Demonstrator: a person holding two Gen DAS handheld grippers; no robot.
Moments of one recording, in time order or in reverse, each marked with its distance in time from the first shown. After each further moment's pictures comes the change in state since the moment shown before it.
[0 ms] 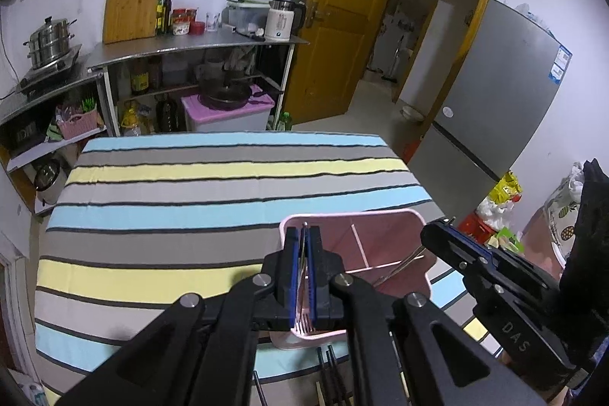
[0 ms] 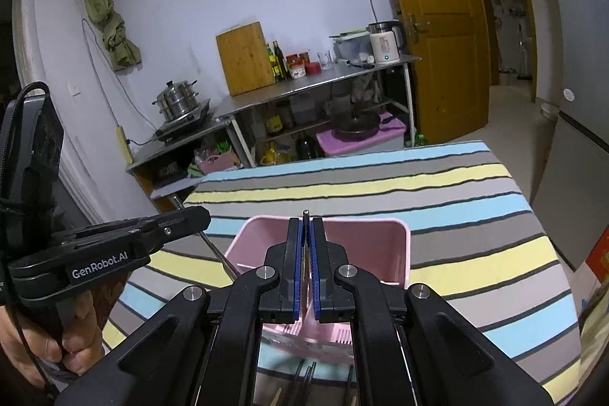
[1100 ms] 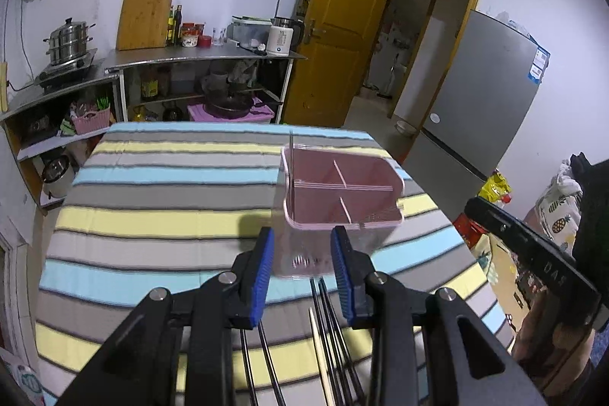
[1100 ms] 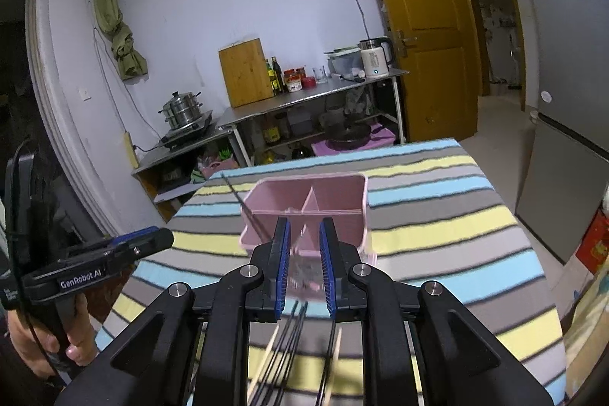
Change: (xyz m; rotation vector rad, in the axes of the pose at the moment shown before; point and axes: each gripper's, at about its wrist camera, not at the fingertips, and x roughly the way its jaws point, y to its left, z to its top) left arm -0.082 0.004 -0.090 -0.008 -0.087 -0.013; right arm -0.099 -0.007 -0.054 0.009 -0.062 -0.014
